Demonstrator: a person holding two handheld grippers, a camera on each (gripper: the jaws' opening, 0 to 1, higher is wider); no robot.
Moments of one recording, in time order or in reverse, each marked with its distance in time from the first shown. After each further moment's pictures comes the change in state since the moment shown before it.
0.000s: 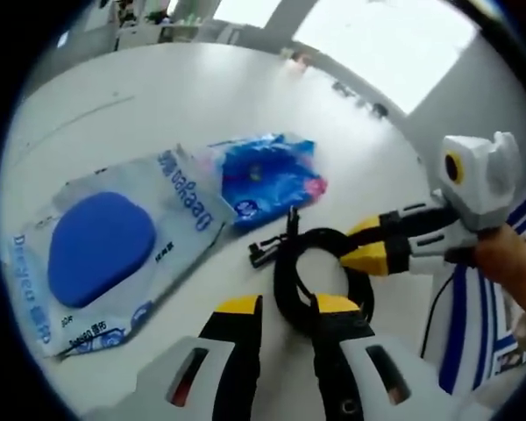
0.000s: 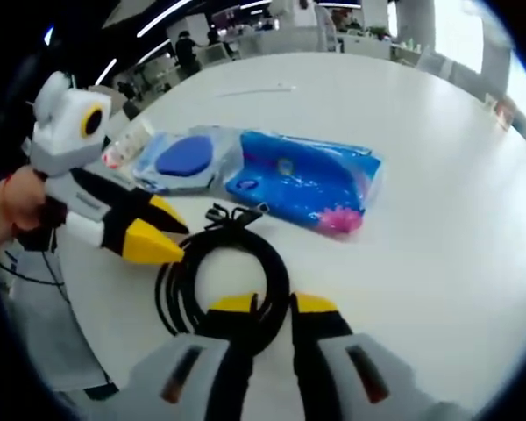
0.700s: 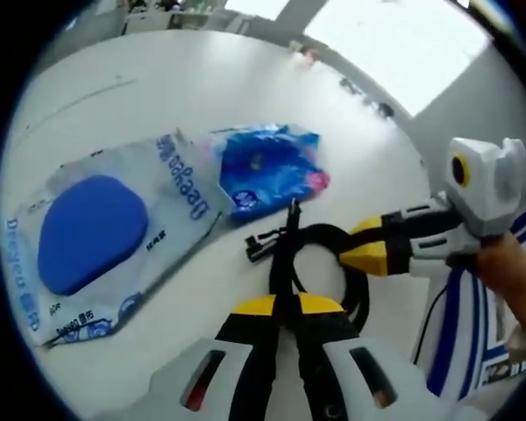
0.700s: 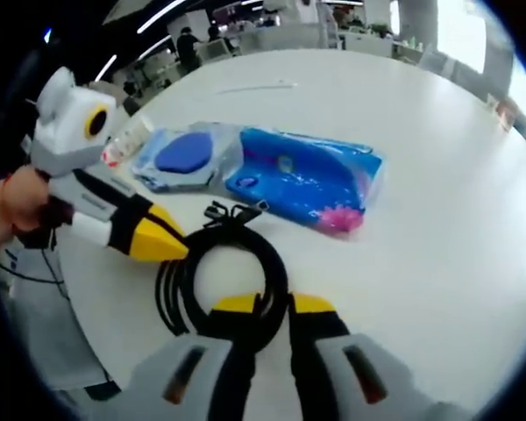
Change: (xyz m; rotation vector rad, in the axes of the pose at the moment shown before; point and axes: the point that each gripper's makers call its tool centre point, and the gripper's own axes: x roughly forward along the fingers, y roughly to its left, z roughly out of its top) left arm 0.006 -0.004 -0.006 -0.056 0.035 -0.009; right arm 0.000 -0.001 -0.002 -0.006 0.022 -0.004
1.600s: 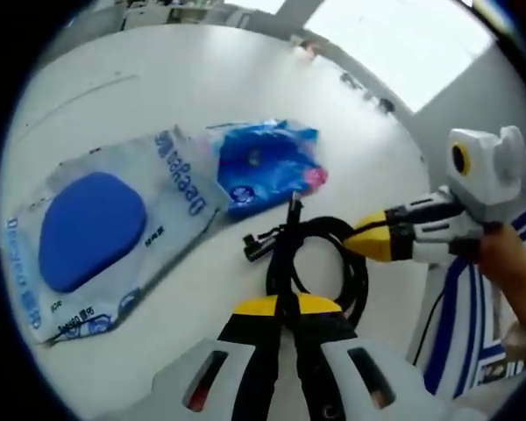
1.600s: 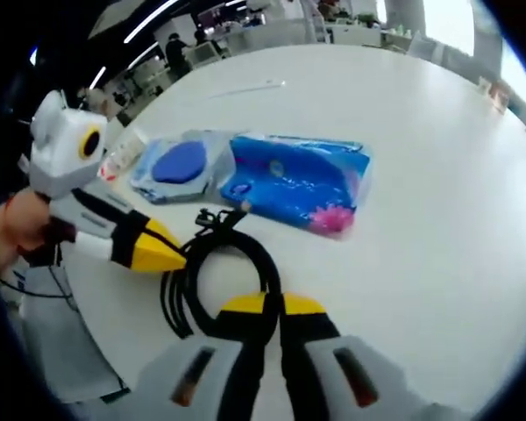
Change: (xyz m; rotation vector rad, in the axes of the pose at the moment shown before) left arm -0.002 -0.002 -0.003 -0.019 0.037 -0.002; right arm -0.005 -0.002 0.002 0.070 0.020 0.011
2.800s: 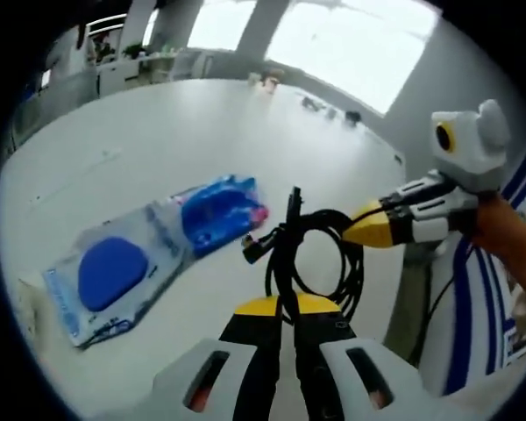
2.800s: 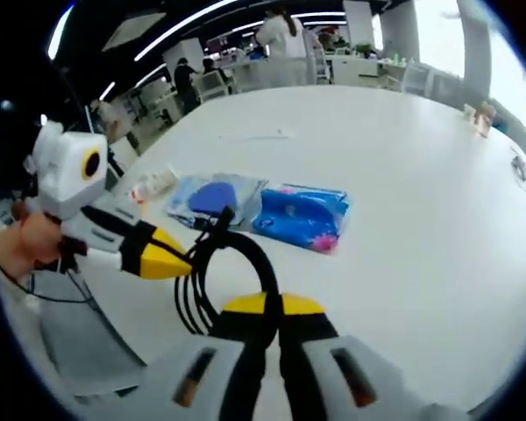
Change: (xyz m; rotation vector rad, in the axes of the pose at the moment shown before) left arm -0.050 -0.050 0.012 0.179 -0.131 -0.005; right arm -0.077 0.020 0.018 -0.009 -0.136 -0.007
